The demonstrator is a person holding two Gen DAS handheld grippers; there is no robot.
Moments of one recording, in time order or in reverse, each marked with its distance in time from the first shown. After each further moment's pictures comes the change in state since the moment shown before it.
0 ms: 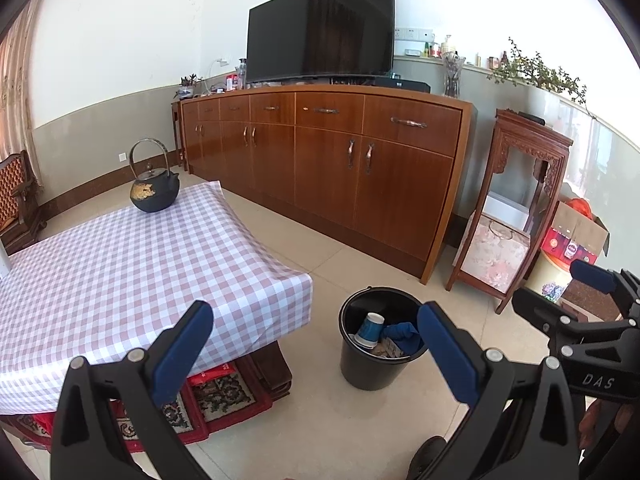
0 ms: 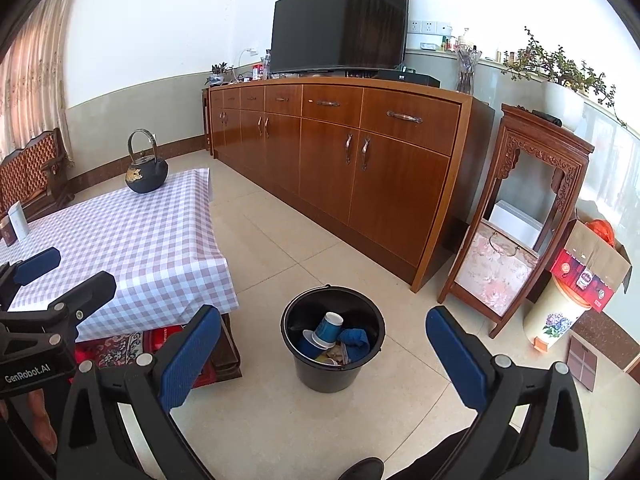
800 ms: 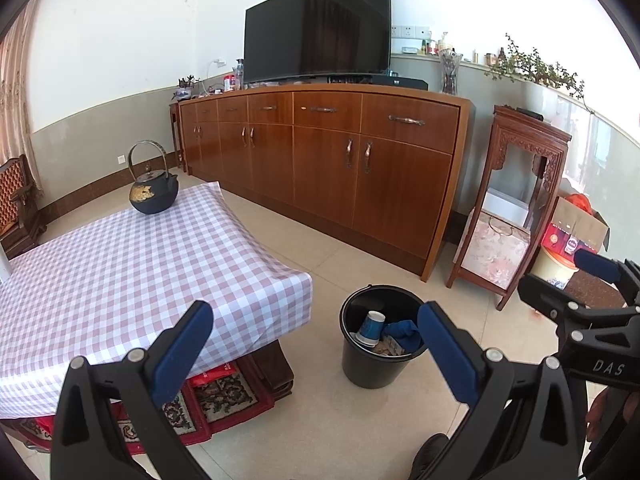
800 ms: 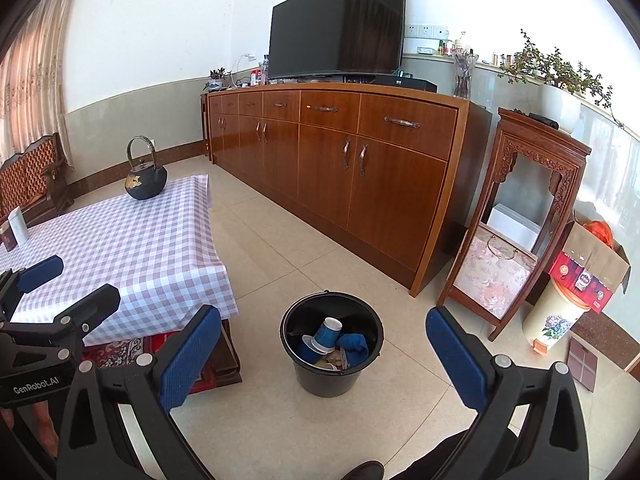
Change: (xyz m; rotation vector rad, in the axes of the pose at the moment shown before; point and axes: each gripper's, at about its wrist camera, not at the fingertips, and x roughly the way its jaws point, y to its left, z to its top) left arm 0.000 -0.001 0.000 0.014 0.003 0.001; right arm -0.005 -0.001 0.004 0.007 -0.015 -0.005
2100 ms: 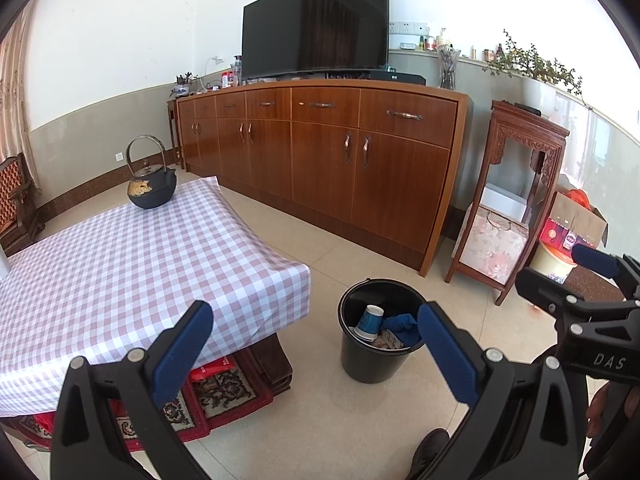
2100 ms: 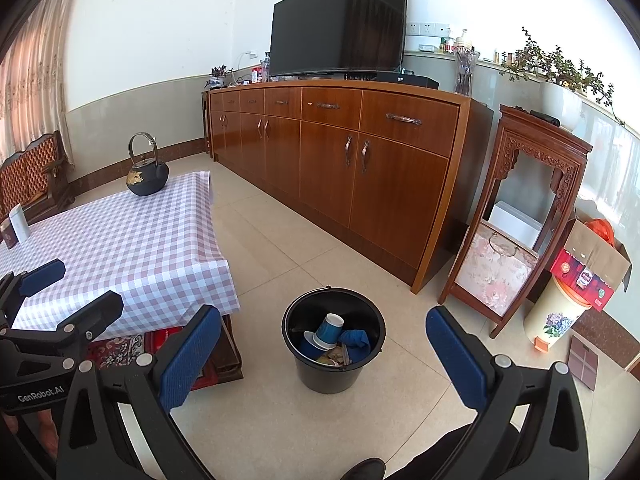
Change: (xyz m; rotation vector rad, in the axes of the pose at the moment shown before) left arm -0.001 0.000 -0.006 0.003 0.014 -0.005; right arm 0.000 0.001 -0.004 -0.002 0.007 0.005
